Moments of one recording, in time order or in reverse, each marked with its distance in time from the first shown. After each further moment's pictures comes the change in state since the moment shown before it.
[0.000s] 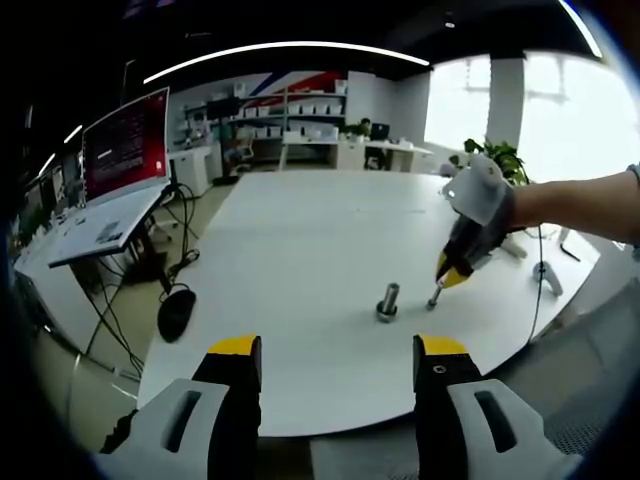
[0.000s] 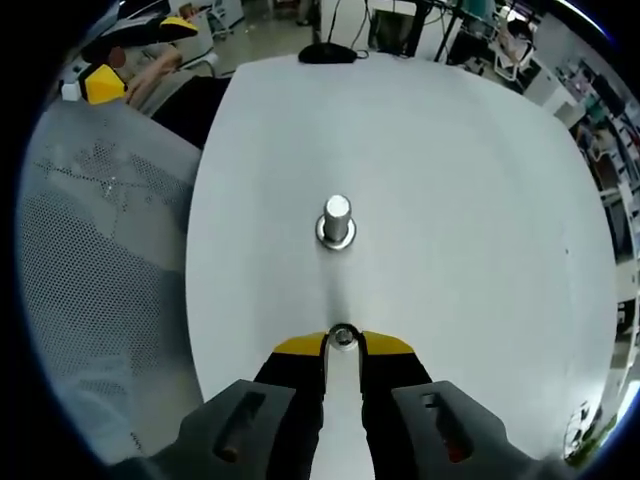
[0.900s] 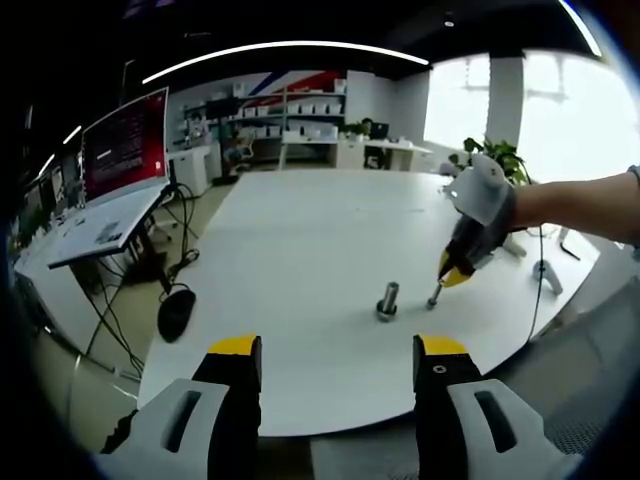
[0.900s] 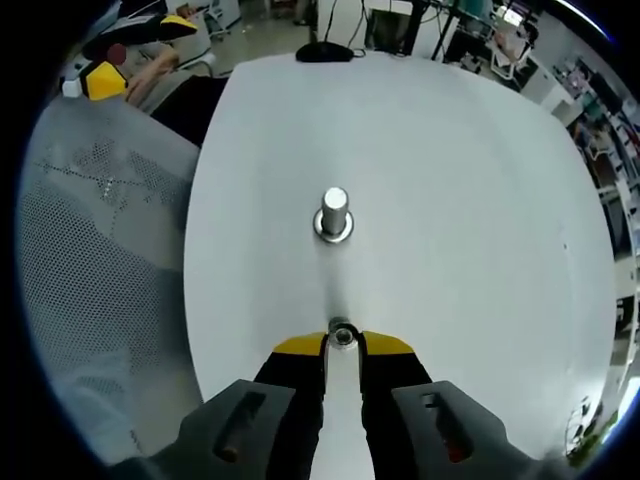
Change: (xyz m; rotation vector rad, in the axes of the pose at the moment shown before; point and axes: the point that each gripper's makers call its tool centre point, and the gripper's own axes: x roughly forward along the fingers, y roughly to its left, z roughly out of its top) left arm 0.000 0.000 -0.001 0.003 0.004 -0.001; right arm 0.001 -0.002 -0.007 0.006 0.005 -0.009
